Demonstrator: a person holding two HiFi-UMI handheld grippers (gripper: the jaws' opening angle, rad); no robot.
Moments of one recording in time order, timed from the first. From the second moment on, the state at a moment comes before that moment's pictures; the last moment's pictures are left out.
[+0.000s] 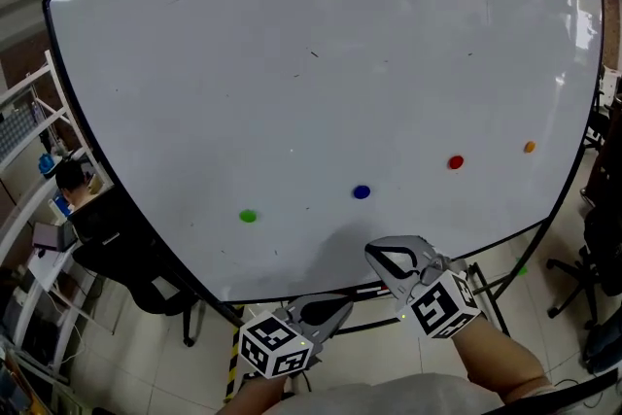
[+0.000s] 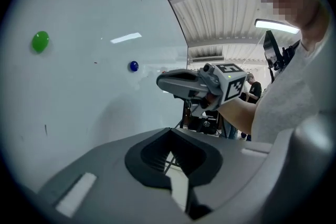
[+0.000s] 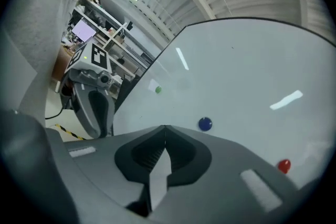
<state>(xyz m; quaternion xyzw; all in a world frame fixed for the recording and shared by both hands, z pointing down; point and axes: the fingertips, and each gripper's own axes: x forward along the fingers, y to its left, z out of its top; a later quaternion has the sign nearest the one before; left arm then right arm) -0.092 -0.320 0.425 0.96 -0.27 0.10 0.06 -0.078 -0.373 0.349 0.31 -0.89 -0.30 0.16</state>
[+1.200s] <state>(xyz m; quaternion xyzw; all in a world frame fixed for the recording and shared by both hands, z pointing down) -0.119 -0.340 0.425 0.95 -0.30 0.09 0.07 -0.085 -0.461 0.312 0.44 -0.76 -0.44 0.20</state>
